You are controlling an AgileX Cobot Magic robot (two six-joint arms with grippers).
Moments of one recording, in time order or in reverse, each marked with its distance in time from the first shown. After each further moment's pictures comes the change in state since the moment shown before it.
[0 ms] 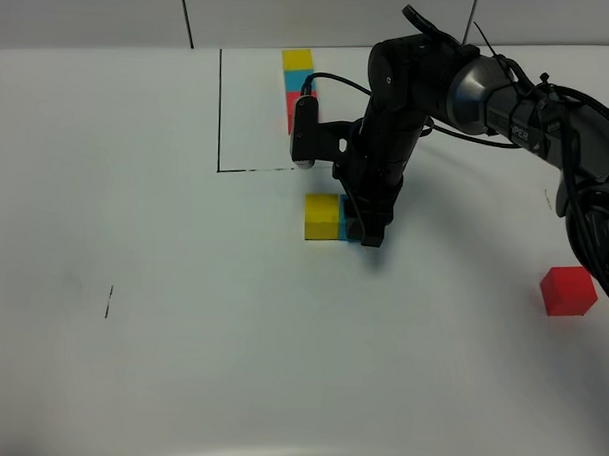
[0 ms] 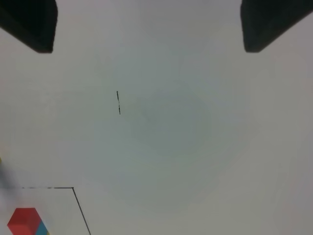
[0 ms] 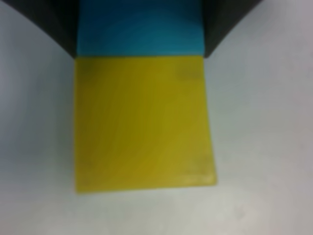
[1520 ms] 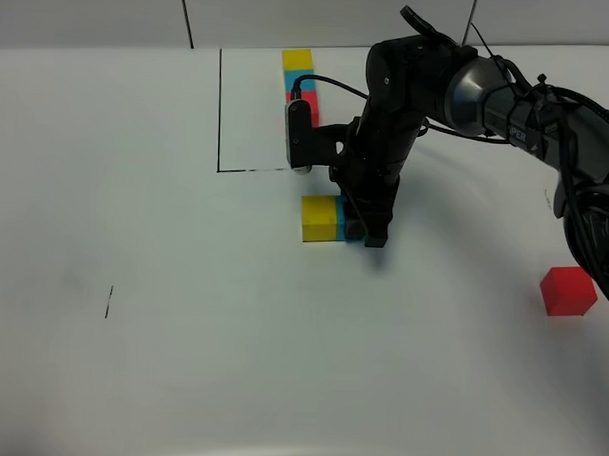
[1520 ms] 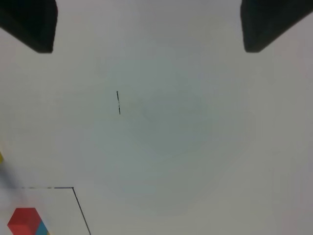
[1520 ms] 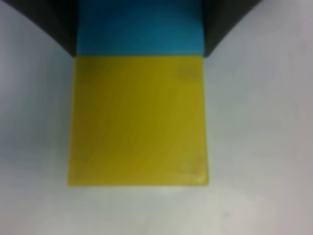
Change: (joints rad) left arm 0.000 0.000 0.000 0.000 0.000 0.000; right arm 0.005 0.003 -0.002 0.017 -0.011 -0.101
